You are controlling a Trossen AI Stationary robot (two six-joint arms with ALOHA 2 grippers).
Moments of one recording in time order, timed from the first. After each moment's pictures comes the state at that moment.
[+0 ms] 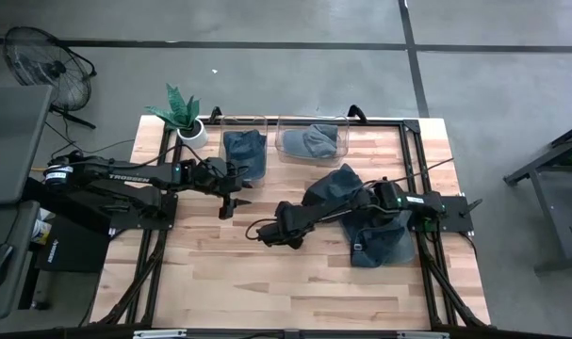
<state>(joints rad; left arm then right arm) 0.15 1.08 0.52 -0.08 0.10 0.12 0.20 2.40 2.05 -1.50 0.45 0.80</state>
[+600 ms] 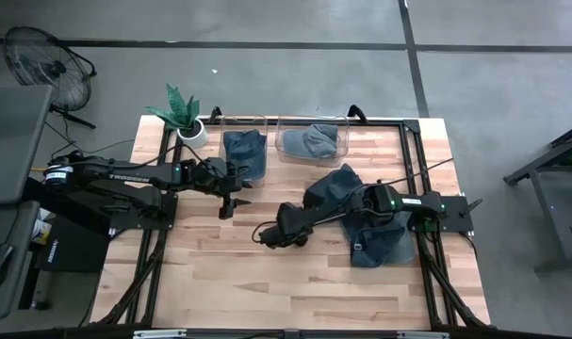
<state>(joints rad) 0.15 1.08 0.52 -0.08 0.10 0.12 0.20 2.47 2.05 -1.57 0.54 0.78</state>
